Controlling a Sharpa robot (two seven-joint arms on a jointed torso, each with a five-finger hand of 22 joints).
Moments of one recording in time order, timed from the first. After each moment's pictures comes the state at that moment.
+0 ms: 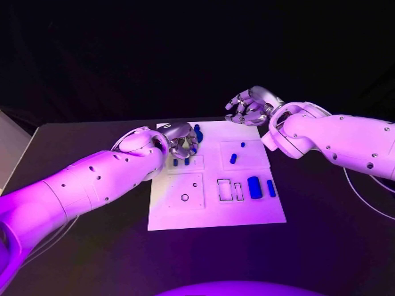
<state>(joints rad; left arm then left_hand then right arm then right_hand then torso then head) 1.13 -0.39 0.10 1.06 -1.54 -0.16 -0.02 1.44 -0.22 0.69 0.06 0.05 0.99 0.14 0.31 0.25 1.10 0.08 0.30 0.12 1.30 0.01 1.37 0.79 0.13 1.23 0.12 1.20 1.04 1.36 -0.78 -0.13 1.37 -0.90 -0.47 -0.03 1.40 -0.22 0.34 0.28 0.30 0.88 0.15 0.22 0.36 1.06 0.07 0.82 0.78 1.46 -0.01 1.48 1.31 0.01 1.47 0.09 1.51 1.31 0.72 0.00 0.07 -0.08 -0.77</state>
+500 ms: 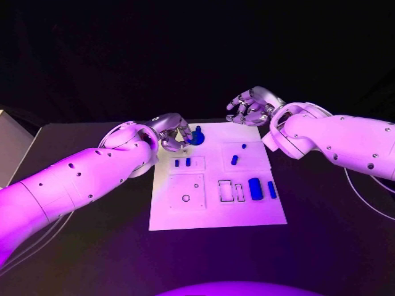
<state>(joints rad) 1.12 -0.48 0.16 1.14 -1.47 -0.19 -0.01 1.44 -0.22 0.69 0.06 0.05 0.99 0.14 0.31 0.25 1.11 0.09 0.29 0.12 1.31 0.01 1.37 0.79 0.13 1.24 0.12 1.20 1.05 1.36 -0.78 -0.13 1.36 -0.90 -0.47 -0.03 1.40 -0.23 0.34 0.28 0.30 0.88 0.15 0.22 0.36 1.06 0.07 0.82 0.77 1.46 -0.01 1.48 1.31 0.01 1.47 0.09 1.51 1.31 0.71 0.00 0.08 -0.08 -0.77</state>
